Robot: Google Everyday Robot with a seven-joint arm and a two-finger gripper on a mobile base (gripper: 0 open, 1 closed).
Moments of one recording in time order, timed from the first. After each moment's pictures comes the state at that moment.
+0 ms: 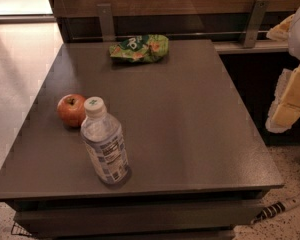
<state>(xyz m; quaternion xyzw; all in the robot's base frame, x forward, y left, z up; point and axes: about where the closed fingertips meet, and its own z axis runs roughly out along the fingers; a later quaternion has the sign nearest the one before) 0.438 -0.213 0.990 -0.60 0.78 -0.05 0.18</state>
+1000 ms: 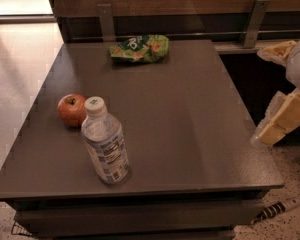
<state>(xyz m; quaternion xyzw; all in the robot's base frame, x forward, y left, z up) 0.432 -0.195 0.959 -0.59 0.76 0.04 0.29</state>
